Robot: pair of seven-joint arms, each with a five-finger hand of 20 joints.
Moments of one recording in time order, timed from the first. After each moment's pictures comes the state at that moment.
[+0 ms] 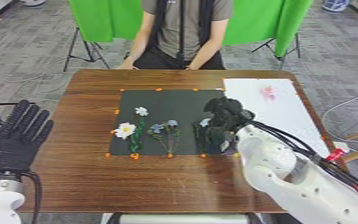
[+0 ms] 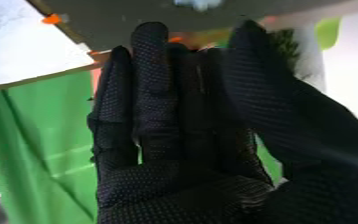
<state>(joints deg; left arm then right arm) 132.3 -58.0 -107.6 -126.2 3.4 13.9 18.7 -73.1 -46.2 44.1 -109.8 -121.2 2.7 31.3</state>
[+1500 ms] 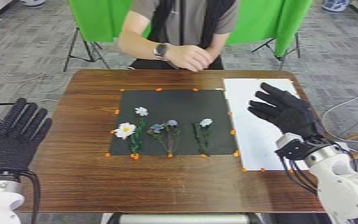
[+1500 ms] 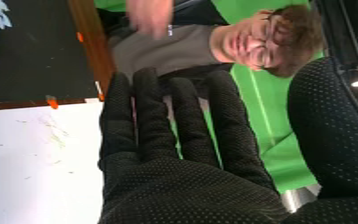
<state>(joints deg) 132.7 -58.2 -107.9 -126.2 4.4 12.5 19.5 -111.6 -56.6 95.6 -115.2 -37.3 -3.4 3.3</state>
